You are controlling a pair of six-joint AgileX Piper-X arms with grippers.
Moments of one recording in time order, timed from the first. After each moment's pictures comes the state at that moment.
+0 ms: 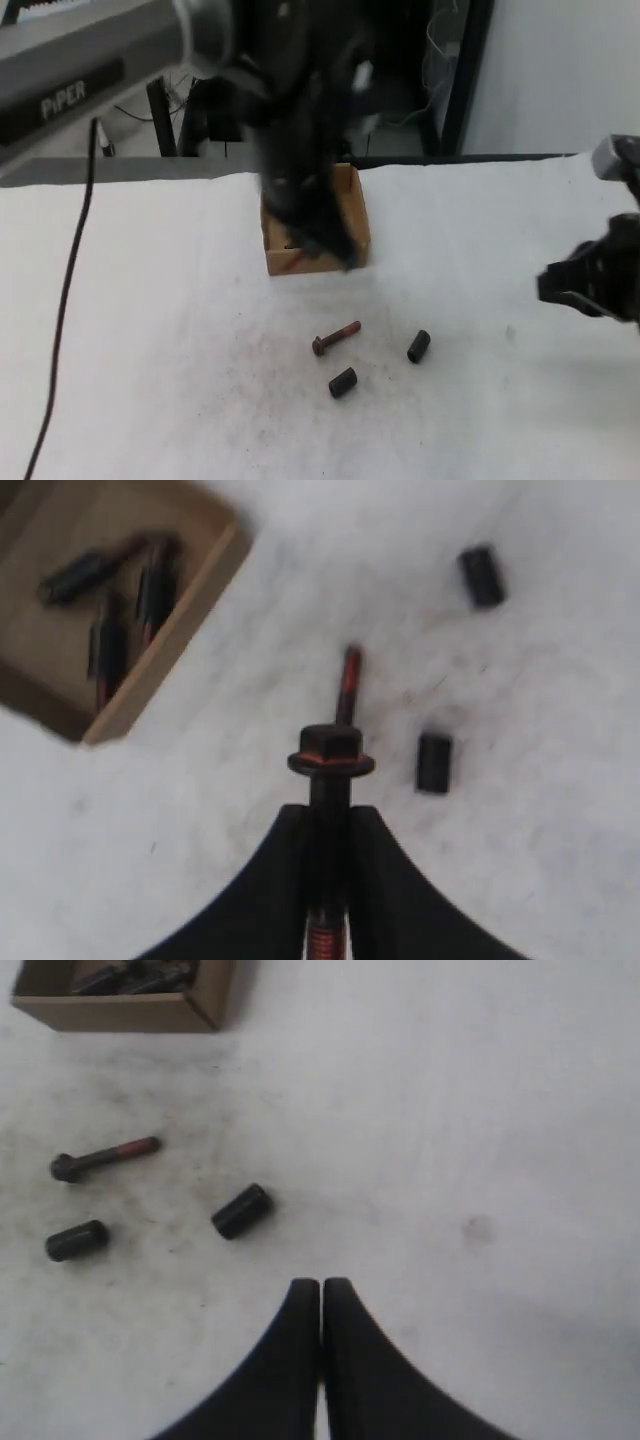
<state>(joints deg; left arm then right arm) -36.0 101.4 -90.7 64.8 1.1 17.1 4.3 67.5 -43.2 31.2 -22.9 -3.0</state>
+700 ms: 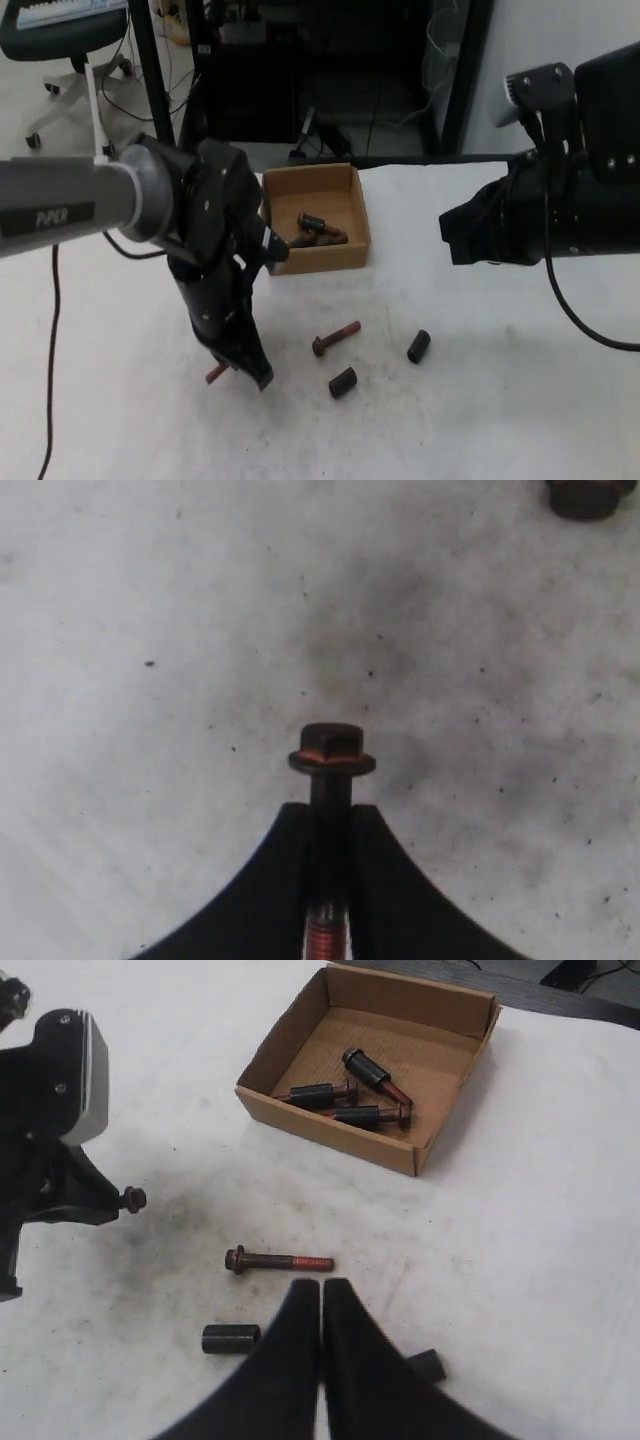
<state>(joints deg) -25.8 102.3 -63.0 43.7 0.0 23.2 20.6 69.9 -49.8 24.8 -16.3 -1.3</state>
